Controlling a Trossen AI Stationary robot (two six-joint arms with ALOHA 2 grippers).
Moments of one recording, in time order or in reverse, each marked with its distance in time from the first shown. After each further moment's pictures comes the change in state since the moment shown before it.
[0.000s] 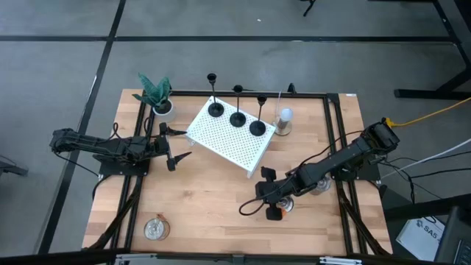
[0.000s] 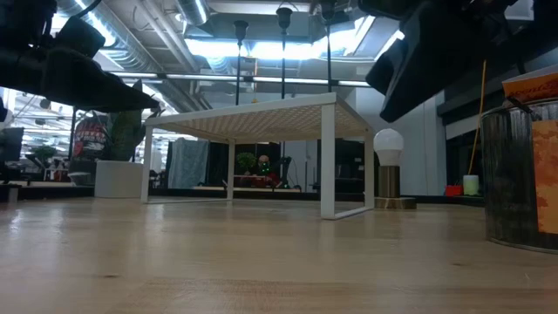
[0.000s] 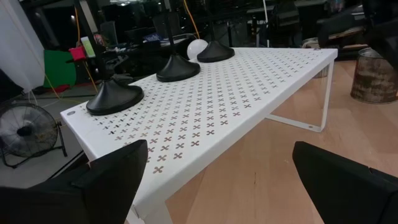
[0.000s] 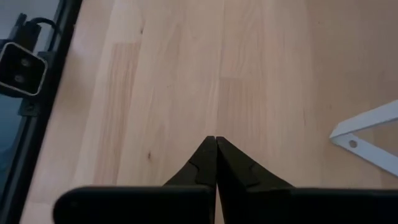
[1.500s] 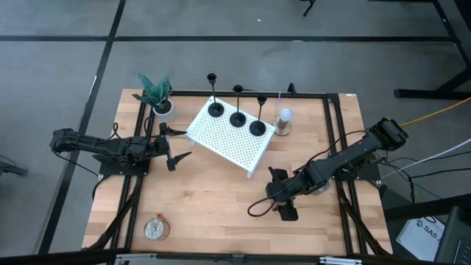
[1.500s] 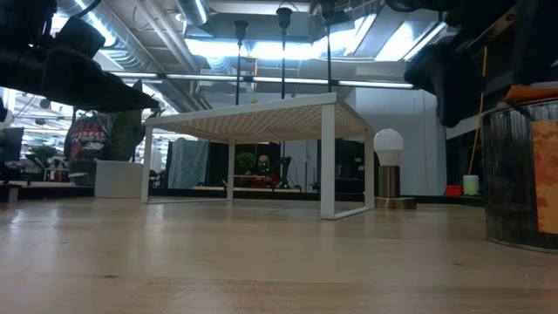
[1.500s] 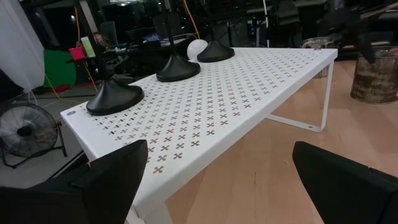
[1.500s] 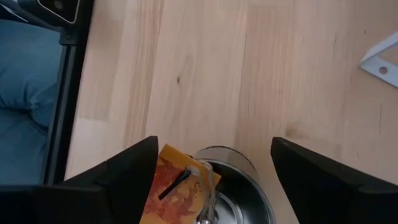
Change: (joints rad) left arm 0.000 0.000 0.000 0.000 0.000 0.000; right arm 0.023 -0.106 0.000 -0.252 -0.142 0.026
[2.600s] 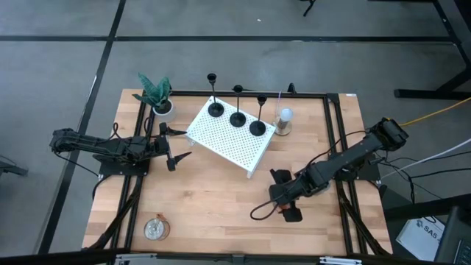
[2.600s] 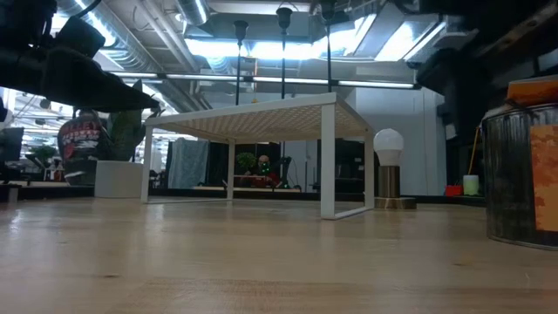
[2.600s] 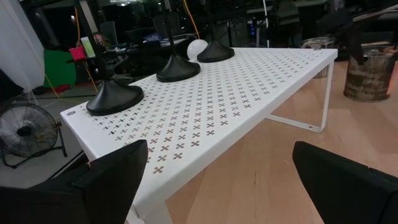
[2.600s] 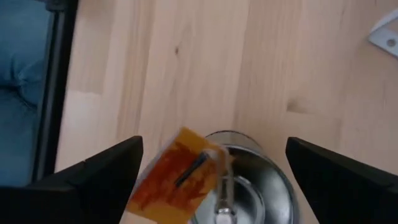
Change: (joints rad) left arm 0.000 0.000 0.000 0.000 0.000 0.000; right arm 0.024 0.000 0.008 -0.082 0.005 -0.003
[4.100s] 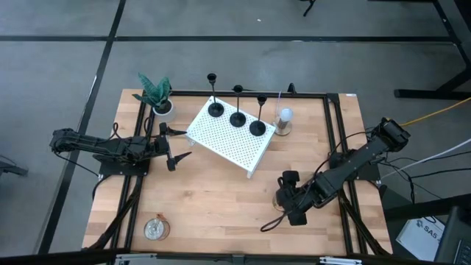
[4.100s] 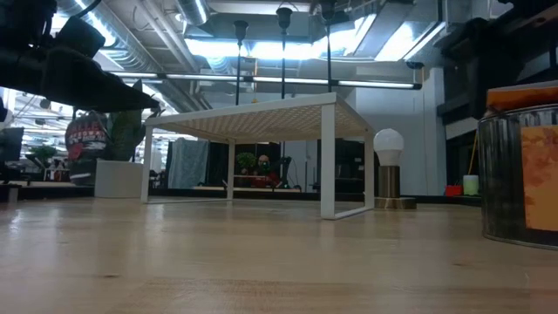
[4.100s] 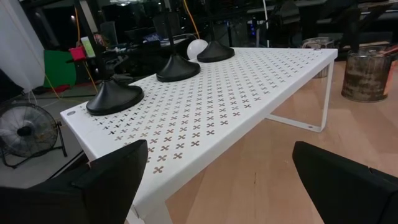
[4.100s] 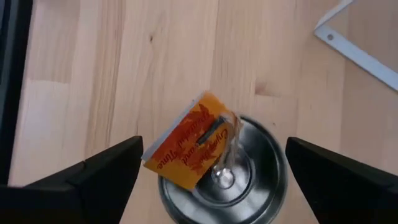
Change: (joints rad) left arm 0.000 0.000 0.000 0.000 0.000 0.000; right arm 0.137 -0.007 0.043 -0.140 0.243 0.097
